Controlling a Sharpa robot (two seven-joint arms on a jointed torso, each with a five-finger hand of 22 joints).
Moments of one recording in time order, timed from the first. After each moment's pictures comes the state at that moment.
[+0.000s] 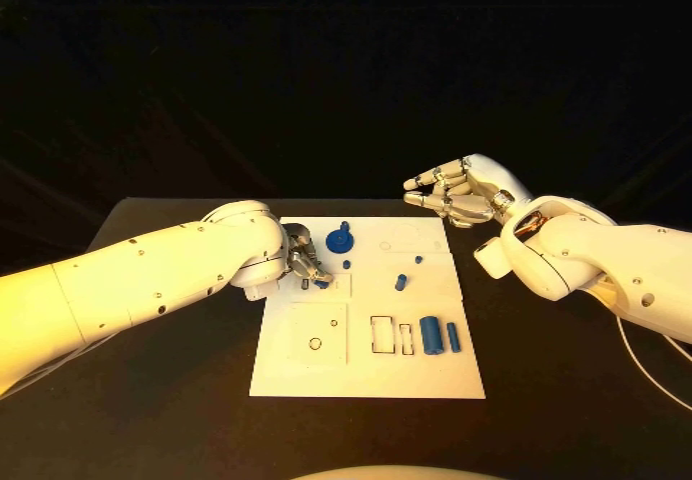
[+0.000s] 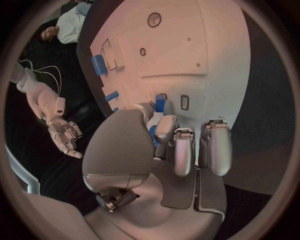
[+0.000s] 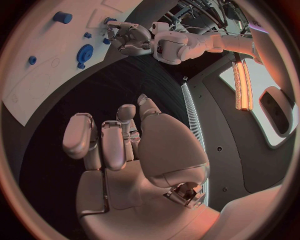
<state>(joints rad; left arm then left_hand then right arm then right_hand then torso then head) 1.26 -0.60 -0.02 1.35 -1.05 0.11 -0.66 1.37 -0.18 0.48 0.32 0.09 0.91 0.06 0.59 0.67 1.37 -0.03 1.19 1.16 1.47 -0.09 1.57 1.31 0.05 1.46 0.02 1.48 1.31 1.26 -0.91 -0.02 1.60 -0.77 -0.43 0.20 1.33 0.04 -0.04 0.14 0.29 1.01 0.14 0.08 0.07 1.20 0.05 0.90 0.96 1.47 -0.02 1.35 1.25 0.09 1.29 0.09 1.35 1.08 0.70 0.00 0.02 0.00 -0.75</state>
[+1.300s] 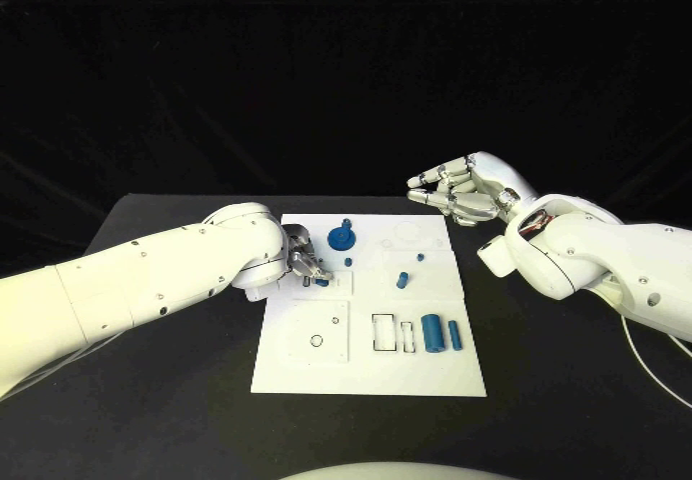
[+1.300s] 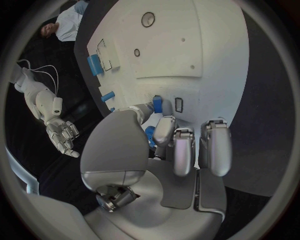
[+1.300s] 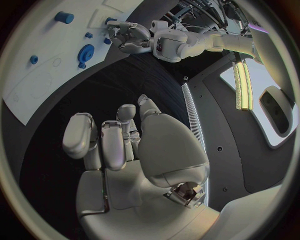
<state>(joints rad) 1.25 -0.60 -0.02 1.35 -1.06 0.09 -0.67 1.27 -0.19 0.56 0.25 0.08 0.93 0.05 0.62 0.69 1.39 -0.04 1.21 1.18 1.47 -0.09 1.57 1.31 0.05 1.46 0.02 1.48 1.31 1.26 -0.92 -0.02 1.60 -0.77 -0.43 0.20 1.32 0.04 -0.04 0.14 0.29 1.01 0.14 0.08 0.07 1.20 0.05 0.90 0.96 1.47 -0.02 1.35 1.25 0.09 1.29 0.09 1.35 1.08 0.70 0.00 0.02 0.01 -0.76</state>
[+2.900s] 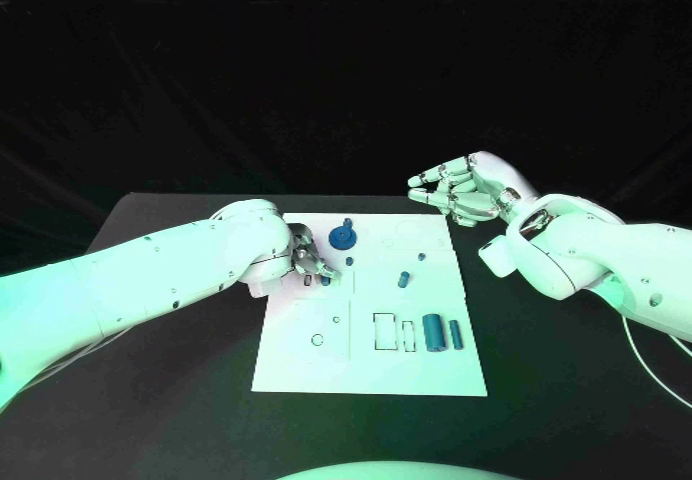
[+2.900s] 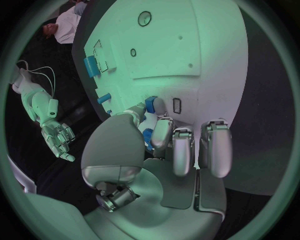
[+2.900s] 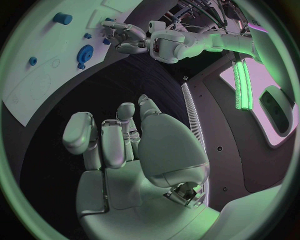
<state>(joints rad) 1.25 -0.57 -0.02 1.30 -1.06 0.14 -0.68 1.08 -0.16 0.29 0.28 0.08 1.02 0.01 0.60 0.72 1.42 -0.06 1.24 1.21 1.47 -0.10 1.57 1.31 0.03 1.47 0.01 1.49 1.31 1.26 -0.92 -0.02 1.60 -0.77 -0.43 0.20 1.32 0.04 -0.05 0.15 0.29 1.00 0.14 0.08 0.07 1.19 0.05 0.87 0.93 1.47 -0.02 1.32 1.21 0.09 1.27 0.09 1.33 1.04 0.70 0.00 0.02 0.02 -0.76</state>
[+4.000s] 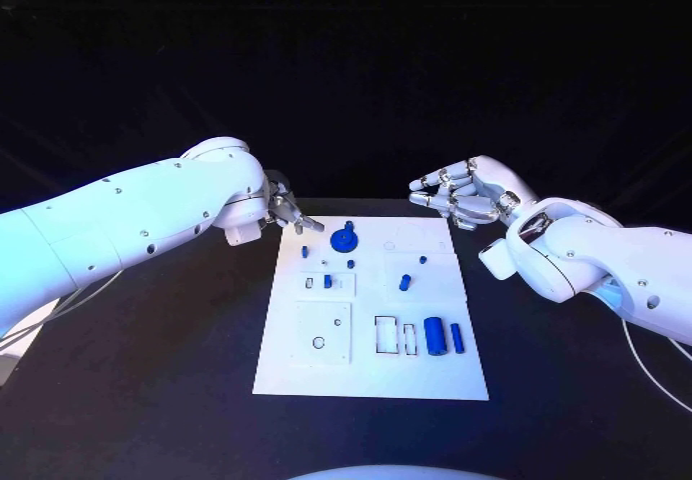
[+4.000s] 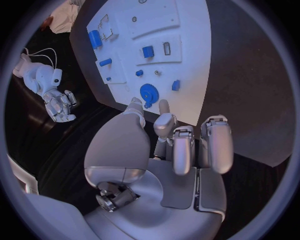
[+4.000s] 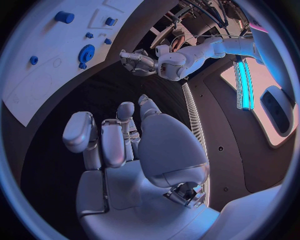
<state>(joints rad) 1.39 -0.58 0.02 1.19 -1.04 0.20 -0.69 1.14 -0.09 -0.04 0.29 0.06 0.94 0.05 0.52 0.70 1.32 -0.02 1.12 1.09 1.47 -0.09 1.57 1.31 0.03 1.46 0.02 1.44 1.31 1.26 -0.91 -0.02 1.58 -0.77 -0.43 0.20 1.32 0.04 -0.06 0.16 0.29 1.00 0.14 0.08 0.07 1.18 0.05 0.86 0.93 1.47 -0.02 1.31 1.20 0.09 1.26 0.09 1.32 1.03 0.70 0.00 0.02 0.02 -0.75</state>
